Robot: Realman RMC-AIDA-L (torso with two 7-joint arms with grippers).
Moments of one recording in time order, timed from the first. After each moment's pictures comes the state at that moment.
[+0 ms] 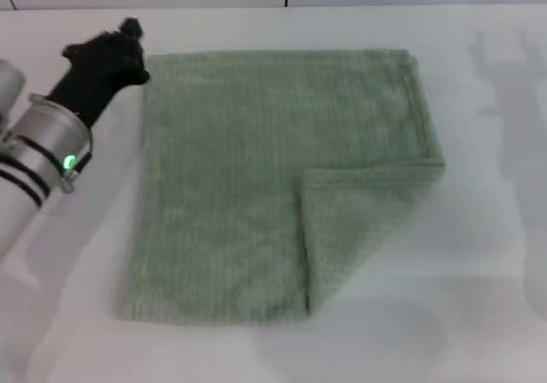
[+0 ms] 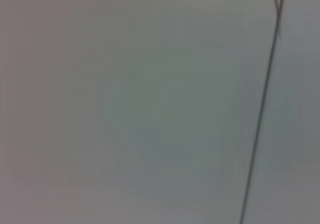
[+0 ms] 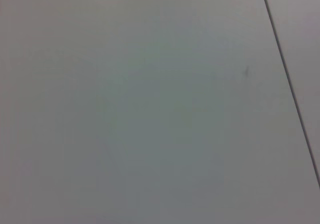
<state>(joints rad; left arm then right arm) -0.50 -2.06 -1.16 -0.36 2.85 0.89 -0.42 0.38 2.08 -1.98 -0.60 0.84 -1.10 -0.12</state>
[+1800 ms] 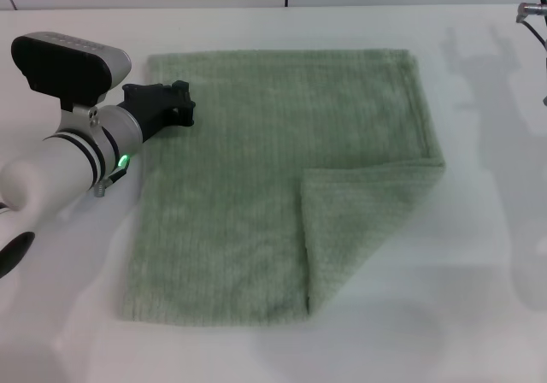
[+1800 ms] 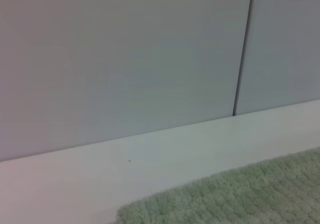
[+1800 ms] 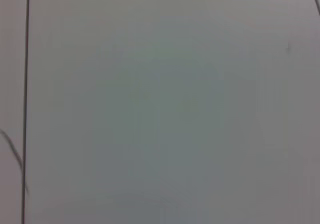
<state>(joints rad) -0.69 -2.07 -1.04 -0.33 2.85 0.38 -0.44 0.42 2.08 -2.01 -0.61 0.84 -1.03 -0.13</state>
